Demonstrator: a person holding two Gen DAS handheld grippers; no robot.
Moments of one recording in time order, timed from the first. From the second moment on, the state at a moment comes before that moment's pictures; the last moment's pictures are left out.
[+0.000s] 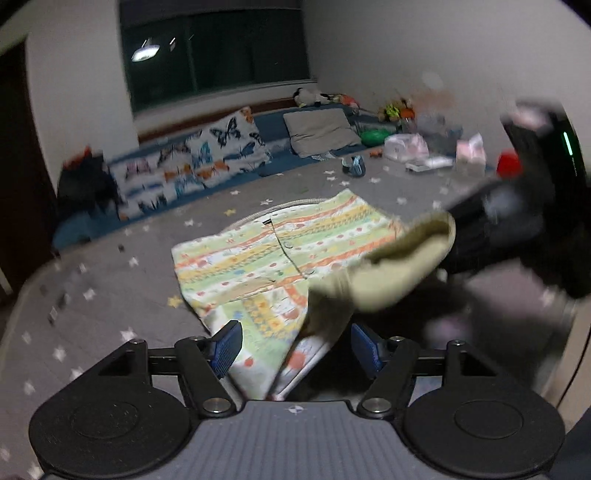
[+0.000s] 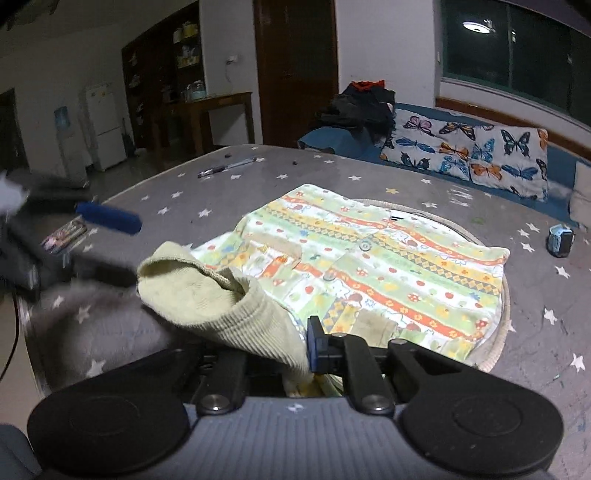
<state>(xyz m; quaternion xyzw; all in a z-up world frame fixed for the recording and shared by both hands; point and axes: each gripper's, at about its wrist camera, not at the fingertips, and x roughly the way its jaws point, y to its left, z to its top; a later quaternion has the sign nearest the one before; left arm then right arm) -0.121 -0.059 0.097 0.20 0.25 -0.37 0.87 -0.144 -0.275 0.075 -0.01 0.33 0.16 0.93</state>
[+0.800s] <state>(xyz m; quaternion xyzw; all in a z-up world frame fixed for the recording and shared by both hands) -0.165 -0.058 0.081 0.32 0.18 -0.36 0.85 -0.197 -0.257 0.094 -0.04 0.29 0.16 0.94</state>
